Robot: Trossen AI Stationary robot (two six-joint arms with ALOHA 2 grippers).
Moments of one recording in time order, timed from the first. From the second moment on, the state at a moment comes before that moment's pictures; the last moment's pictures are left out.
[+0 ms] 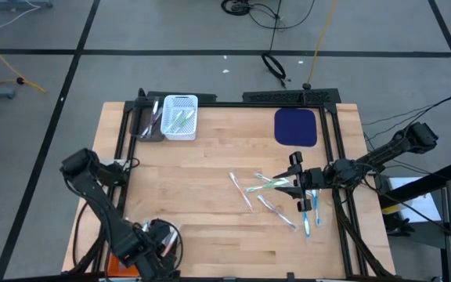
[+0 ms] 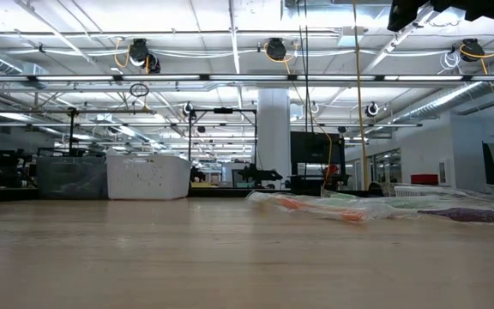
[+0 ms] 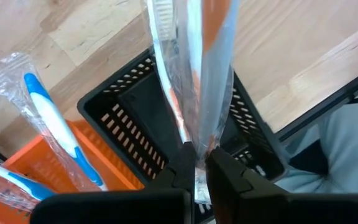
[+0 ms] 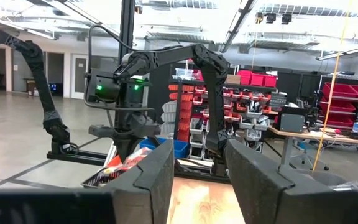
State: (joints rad) left arm -0.89 1.77 1.47 -1.17 -0.03 -1.82; right arm 0.40 0.93 0.29 0.92 0.24 -0.14
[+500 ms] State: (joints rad) left arm -0.89 1.81 1.47 -1.18 -0.01 -1.75; right arm 0.40 0.93 0.29 0.92 0.24 -0.14
